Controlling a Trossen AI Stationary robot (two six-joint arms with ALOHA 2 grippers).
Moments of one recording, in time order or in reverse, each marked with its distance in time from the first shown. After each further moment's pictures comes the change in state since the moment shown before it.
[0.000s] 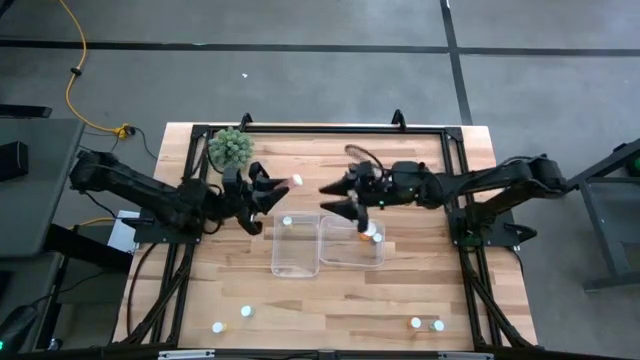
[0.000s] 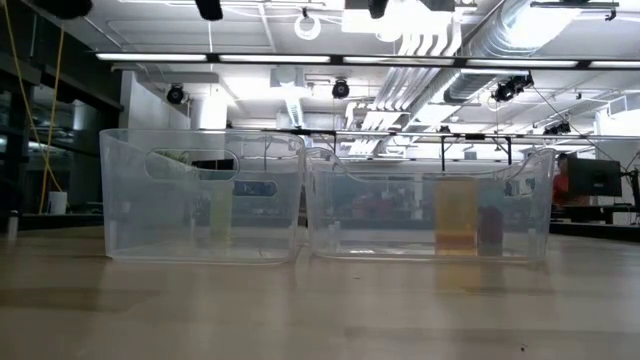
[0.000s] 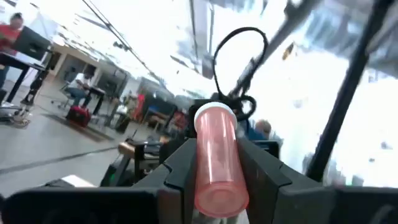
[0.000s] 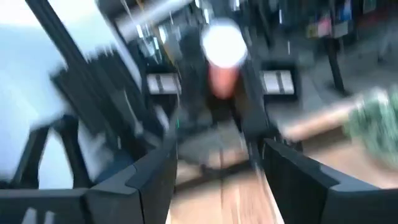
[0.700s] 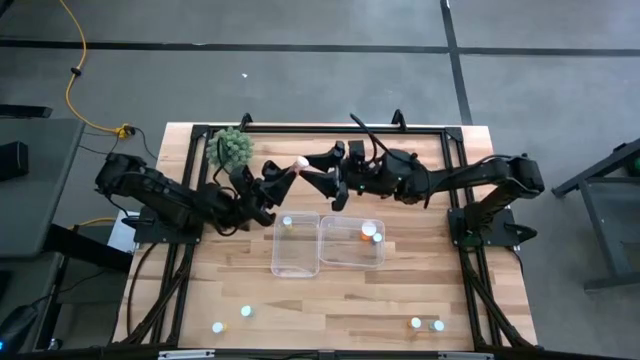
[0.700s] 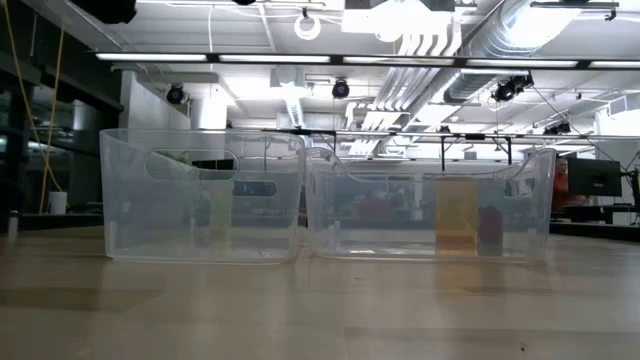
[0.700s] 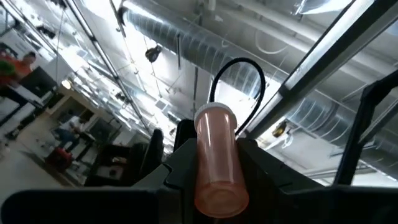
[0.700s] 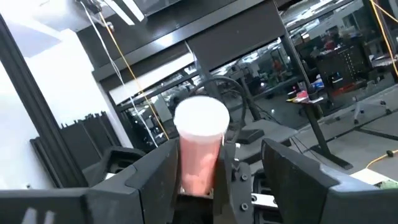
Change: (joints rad) left arm 0.000 0.317 0.156 0.483 -0.104 -0.013; right arm -0.040 0.177 0.207 0.223 0.131 -0.026
